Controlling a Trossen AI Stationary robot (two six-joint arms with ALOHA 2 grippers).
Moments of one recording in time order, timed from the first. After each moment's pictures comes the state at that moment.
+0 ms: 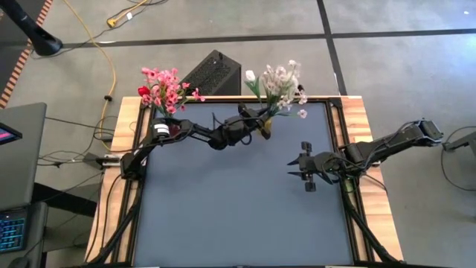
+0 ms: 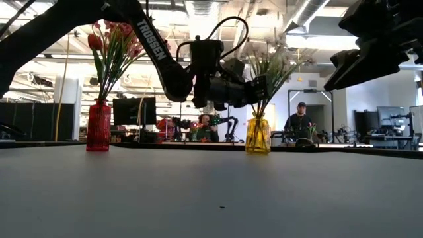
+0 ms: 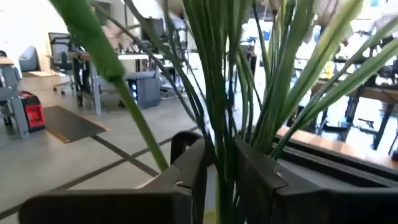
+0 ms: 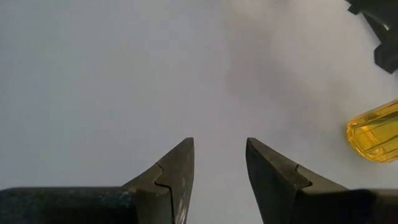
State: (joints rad) left arm 0.27 2.28 1.32 1.07 -0.41 -0.02; right arm 0.26 0.80 0.45 -0.30 0.29 0.04
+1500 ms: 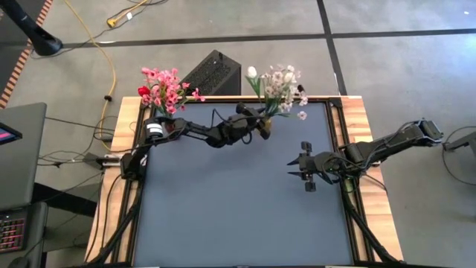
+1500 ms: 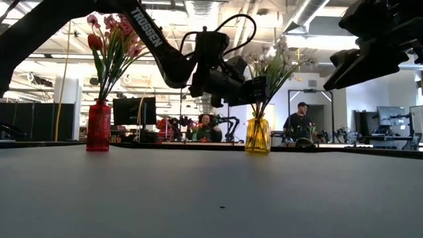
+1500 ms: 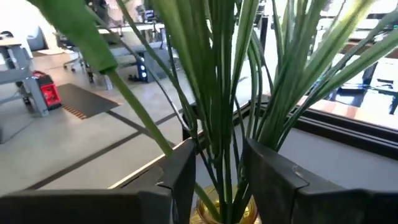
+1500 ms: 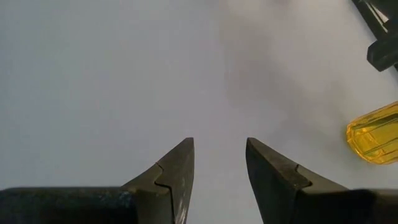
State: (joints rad) left arm 0.27 2.19 1.32 0.81 -0.44 -0.02; right arm 0.26 0.80 0.45 -0.30 0.29 0.04
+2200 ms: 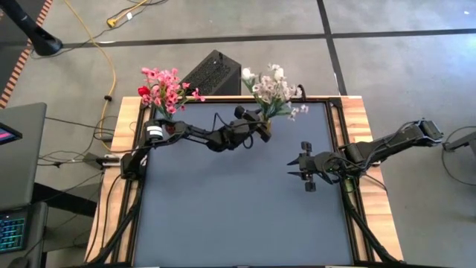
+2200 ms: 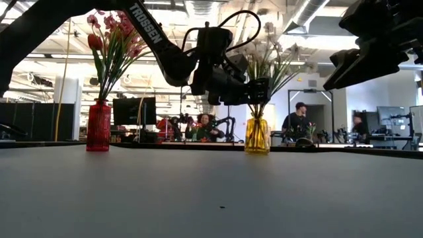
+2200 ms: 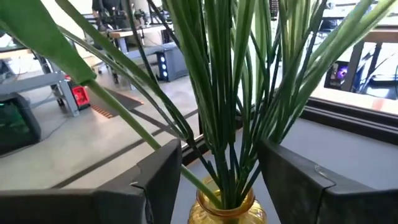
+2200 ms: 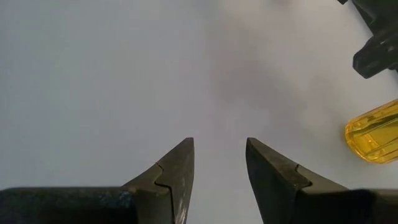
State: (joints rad) left arm 0.22 2.19 1.32 0.79 -0.58 0.02; right arm 0.26 0.80 0.45 -0.30 0.29 0.03
